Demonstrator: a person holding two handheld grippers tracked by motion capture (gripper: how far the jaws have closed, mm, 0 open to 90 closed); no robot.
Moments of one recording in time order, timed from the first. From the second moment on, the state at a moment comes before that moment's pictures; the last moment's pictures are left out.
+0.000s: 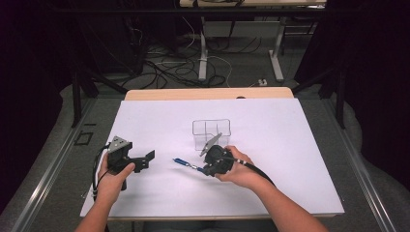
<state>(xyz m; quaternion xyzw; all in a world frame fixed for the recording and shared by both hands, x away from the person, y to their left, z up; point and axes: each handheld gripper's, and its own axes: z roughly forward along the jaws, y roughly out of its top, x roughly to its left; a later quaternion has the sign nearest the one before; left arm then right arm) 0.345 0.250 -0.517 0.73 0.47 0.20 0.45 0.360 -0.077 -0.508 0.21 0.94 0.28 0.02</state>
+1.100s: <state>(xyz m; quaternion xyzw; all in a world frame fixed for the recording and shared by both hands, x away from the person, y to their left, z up) 0.331 0.211 -0.496 0.79 0.37 0.27 0.40 0.353 -0.140 -0.469 0.23 0.93 0.28 0.02</state>
